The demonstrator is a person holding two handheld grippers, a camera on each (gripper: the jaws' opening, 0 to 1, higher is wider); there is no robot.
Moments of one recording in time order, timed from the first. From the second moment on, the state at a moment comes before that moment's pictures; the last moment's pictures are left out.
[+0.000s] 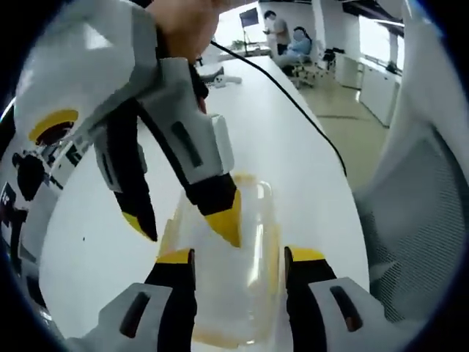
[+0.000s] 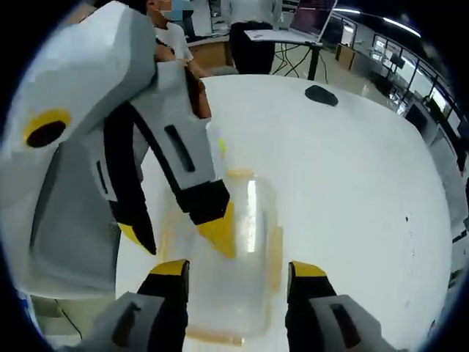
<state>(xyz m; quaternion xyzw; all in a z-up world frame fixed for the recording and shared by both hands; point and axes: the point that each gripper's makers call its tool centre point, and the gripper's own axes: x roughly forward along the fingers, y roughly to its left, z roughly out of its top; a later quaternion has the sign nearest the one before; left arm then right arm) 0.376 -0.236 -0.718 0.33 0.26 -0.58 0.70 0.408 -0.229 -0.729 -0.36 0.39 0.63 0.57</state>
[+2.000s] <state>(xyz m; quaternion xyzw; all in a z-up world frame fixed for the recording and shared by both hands) 0.399 -0.178 -0.754 0.41 0.34 -0.61 0.59 0.392 -0.252 -0.758 -0.36 0.41 0.57 0.61</state>
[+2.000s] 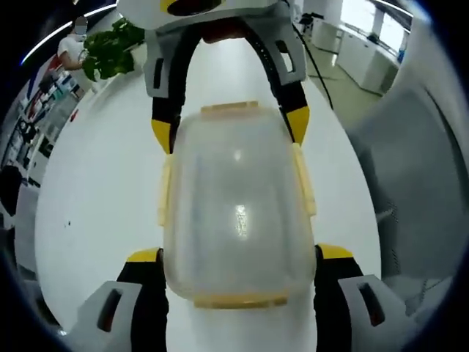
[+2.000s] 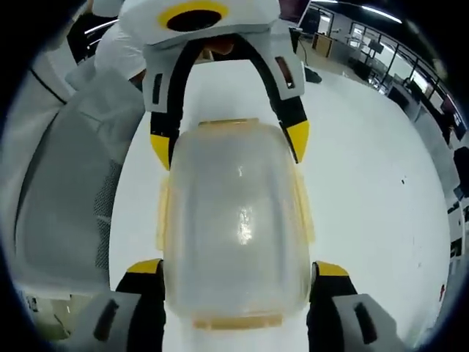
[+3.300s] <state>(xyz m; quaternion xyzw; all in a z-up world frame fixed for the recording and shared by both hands) 0.389 -0.051 -0.763 0.41 0.36 -0.59 0.59 0.385 -0.126 -0.763 -0.37 0.41 0.59 0.59</state>
